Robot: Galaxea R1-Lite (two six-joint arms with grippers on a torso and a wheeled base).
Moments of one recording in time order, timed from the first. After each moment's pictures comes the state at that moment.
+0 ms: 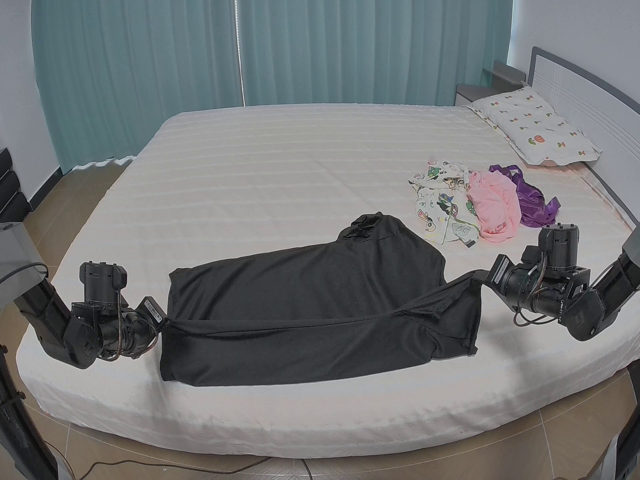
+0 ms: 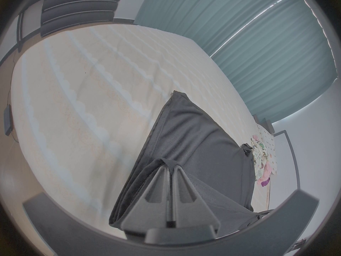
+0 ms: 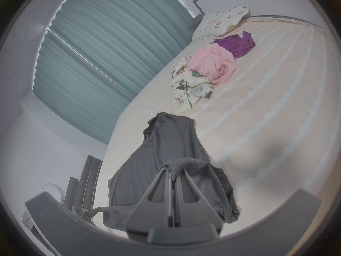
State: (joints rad) left arm 0.00 1.99 -0.57 -0.73 -0.11 -0.83; right arm 0.16 1.95 -0.68 -0.83 0.15 0.73
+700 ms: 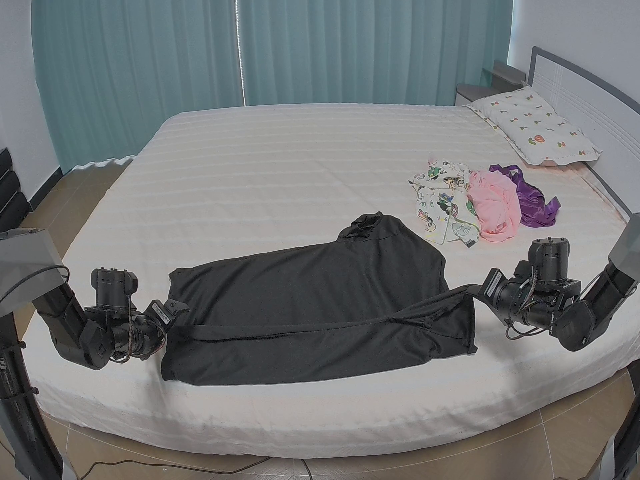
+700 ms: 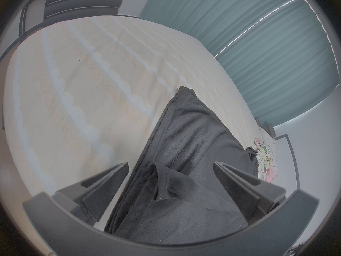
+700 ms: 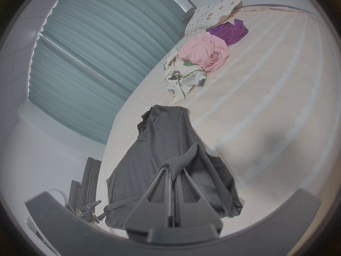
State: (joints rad) left arm 0.00 2.11 -0.61 -0.81 -0.11 -0.86; right arm 0.18 2.02 -0.65 -0.89 0.15 0.79
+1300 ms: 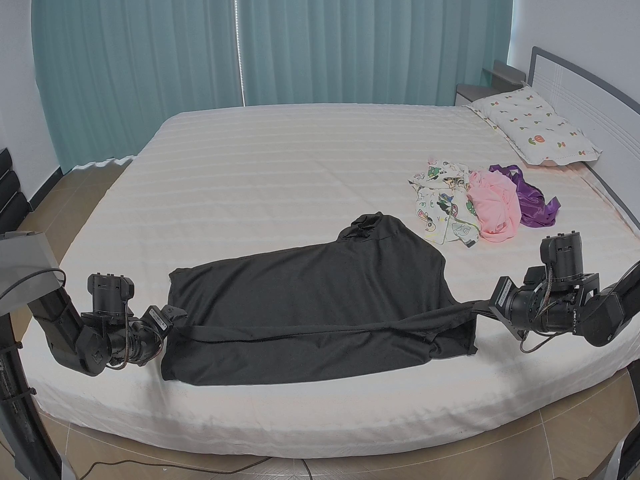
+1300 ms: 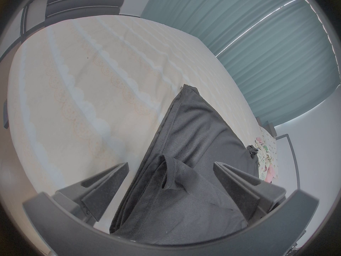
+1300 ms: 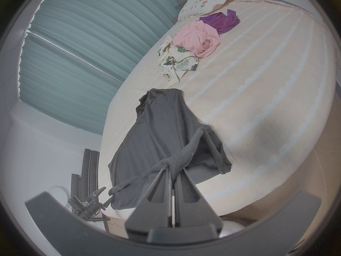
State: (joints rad) left arm 0.00 2.09 -0.56 -0.83 -0.12 -0.86; right arm 0.21 1.82 -0.63 -0.56 0.17 0.81
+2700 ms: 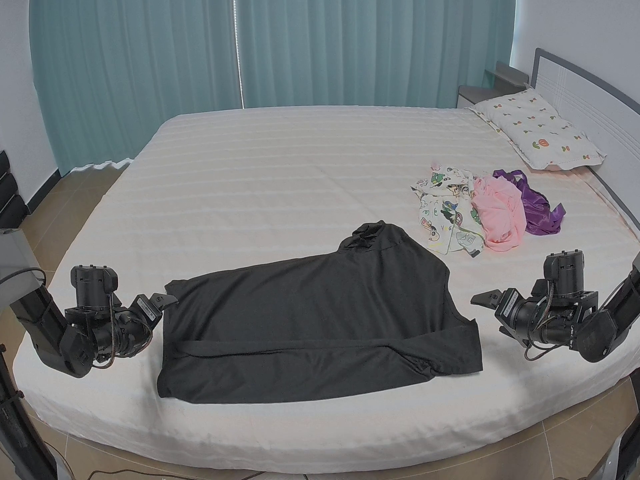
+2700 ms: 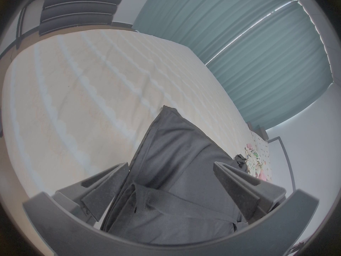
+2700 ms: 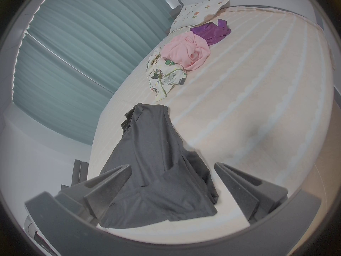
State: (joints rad) left arm 0.02 1.99 -0.50 -0.88 -0.13 -0.84; right arm 0.16 1.89 -0.52 -0.75 0.09 0.79
